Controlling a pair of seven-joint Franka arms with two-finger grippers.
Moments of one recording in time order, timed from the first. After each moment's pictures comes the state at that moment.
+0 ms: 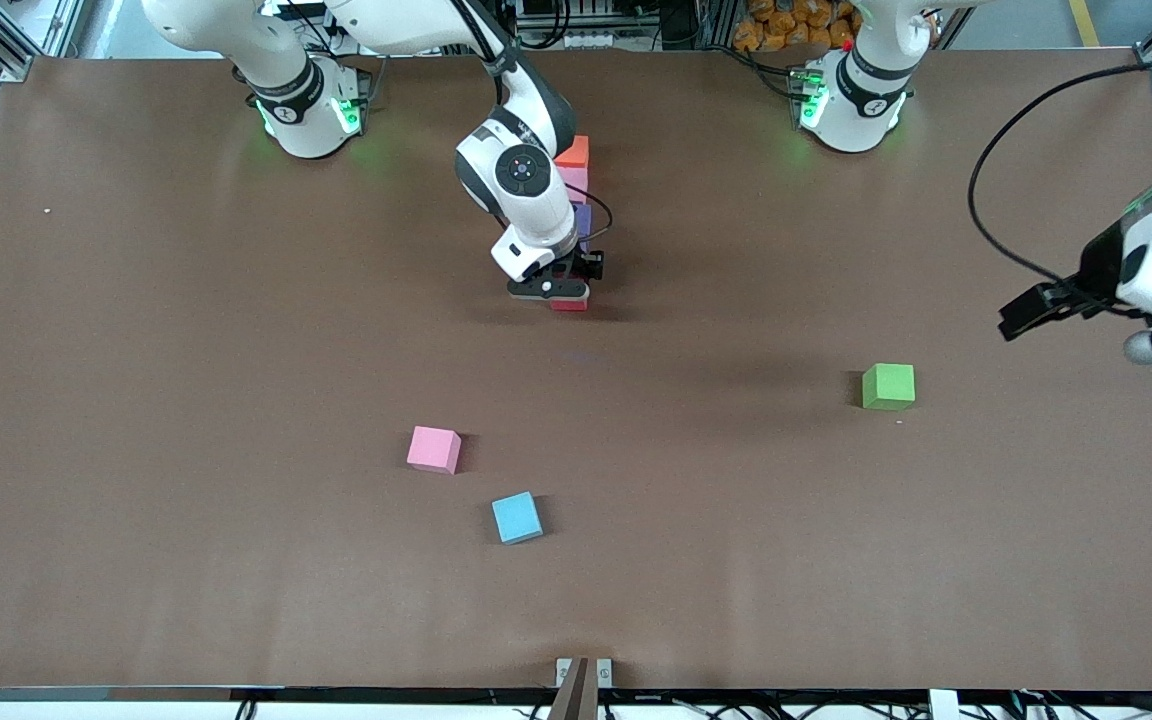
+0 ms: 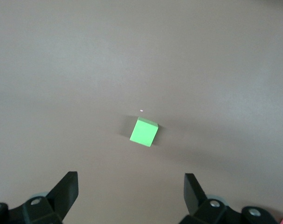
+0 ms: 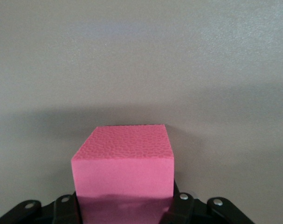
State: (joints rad) left arm 0.04 0.05 -0.08 -1.63 0.03 1.71 -0.30; right arm 0.95 0.52 -0.02 -2.02 0.25 2.60 0.82
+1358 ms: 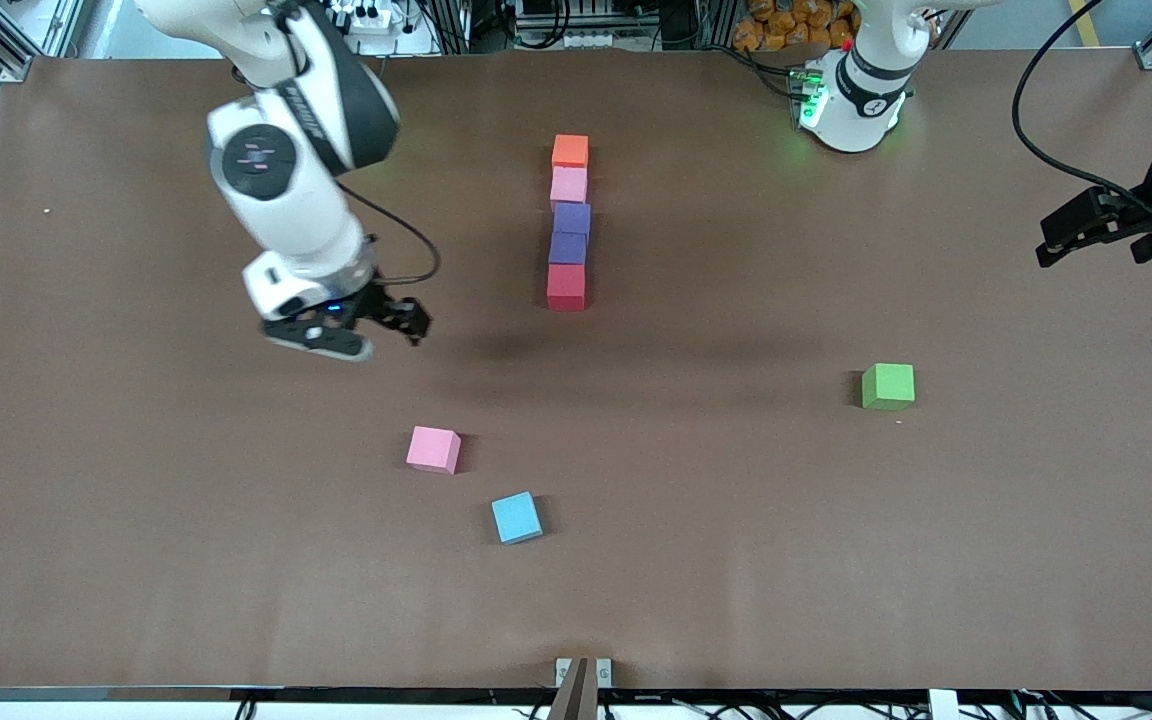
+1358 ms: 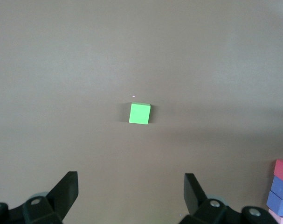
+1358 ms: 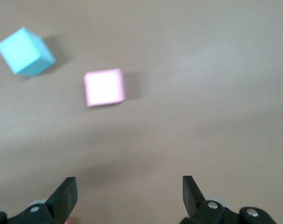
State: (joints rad) left arm -0.06 0.03 0.00 -1.47 0.00 1.51 -0.09; right arm 0.42 0.11 -0.04 -1.91 -0.02 2.06 0.64
